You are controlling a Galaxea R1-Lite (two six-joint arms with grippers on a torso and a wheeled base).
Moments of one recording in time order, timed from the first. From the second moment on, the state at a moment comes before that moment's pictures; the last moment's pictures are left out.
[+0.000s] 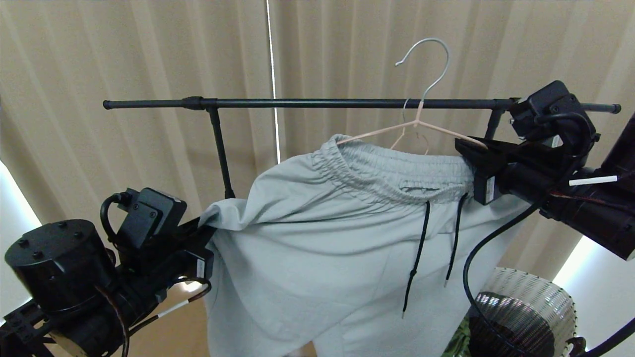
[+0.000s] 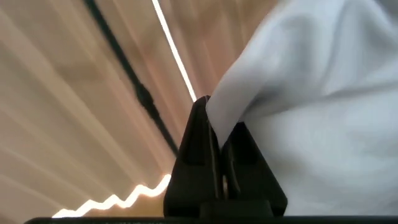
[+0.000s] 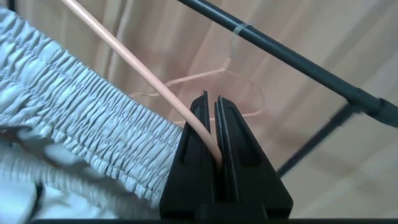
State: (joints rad) left arm -0.43 1.63 -0.26 -1.28 0.15 0.29; right arm 0.42 1.50 -0.75 -0.76 -0.11 -0.36
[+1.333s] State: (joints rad) left arm -0.49 1.36 -0.06 -1.28 0.00 0.26; right arm 0.34 1.45 -0.72 -0.49 -0.38 -0.33
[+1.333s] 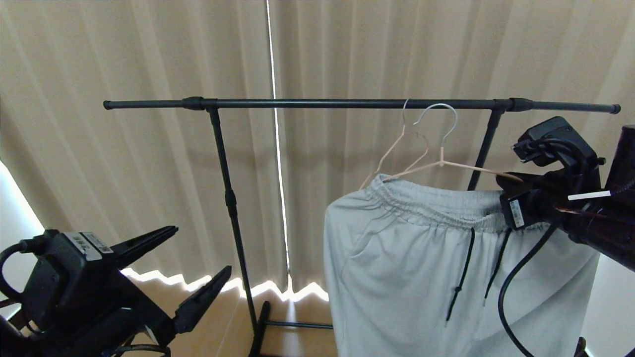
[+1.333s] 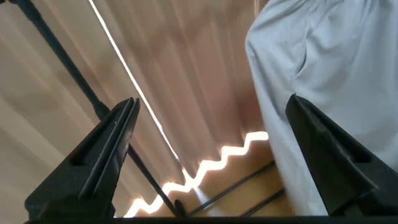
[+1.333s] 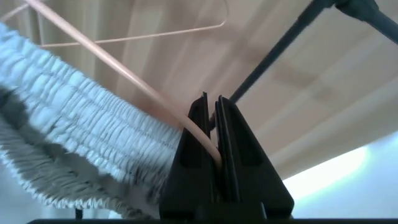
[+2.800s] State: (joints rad) left arm -0.36 1.40 -0.10 -1.28 -0.01 0.27; right arm 0.33 1.39 -0.67 -0.50 -0.40 -0.30
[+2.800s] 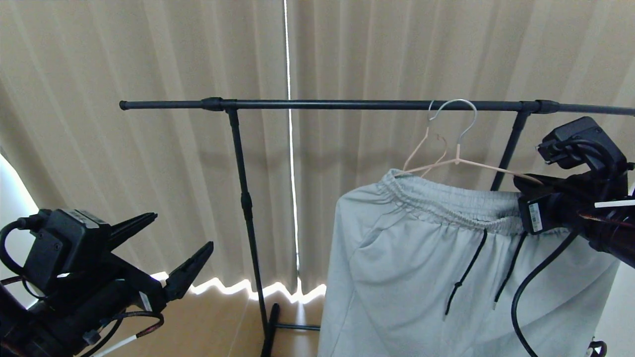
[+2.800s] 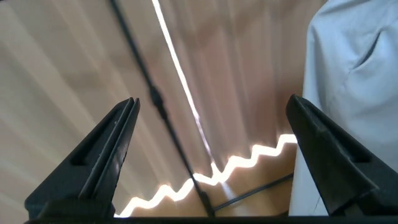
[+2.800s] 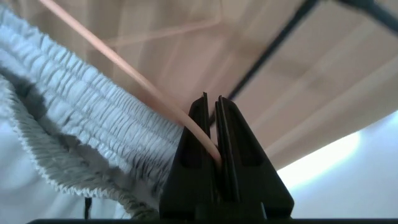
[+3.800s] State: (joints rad) left arm -0.36 1.39 -0.10 -1.28 0.00 0.26; right arm 0.33 1.40 -0.69 -0.49 -0.40 -0.27
